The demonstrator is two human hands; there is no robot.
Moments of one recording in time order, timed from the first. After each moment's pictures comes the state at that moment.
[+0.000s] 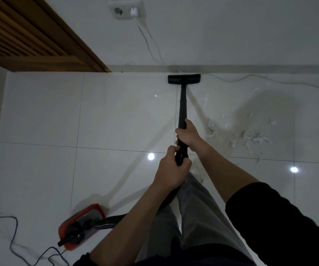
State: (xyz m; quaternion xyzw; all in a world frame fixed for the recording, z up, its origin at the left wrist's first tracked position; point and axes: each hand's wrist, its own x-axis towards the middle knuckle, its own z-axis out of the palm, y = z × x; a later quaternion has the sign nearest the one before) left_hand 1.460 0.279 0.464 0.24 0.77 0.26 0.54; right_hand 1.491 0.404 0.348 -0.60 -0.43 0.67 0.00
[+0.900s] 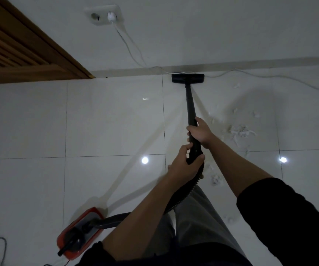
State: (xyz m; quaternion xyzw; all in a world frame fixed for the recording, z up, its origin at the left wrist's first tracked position) left_hand 1.508 0.304 0.464 0.23 0.67 0.23 0.66; right_hand 1.571 0.430 0.357 -0.63 -0.41 0.66 0.04
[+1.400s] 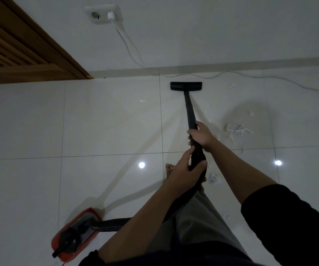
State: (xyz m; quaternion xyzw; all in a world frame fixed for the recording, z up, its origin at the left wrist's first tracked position) left_hand 1.528 0.249 0.472 0.22 0.63 0.29 0.69; right_hand 1.594 0.386 0.363 -0.63 -0.40 0.66 0.05
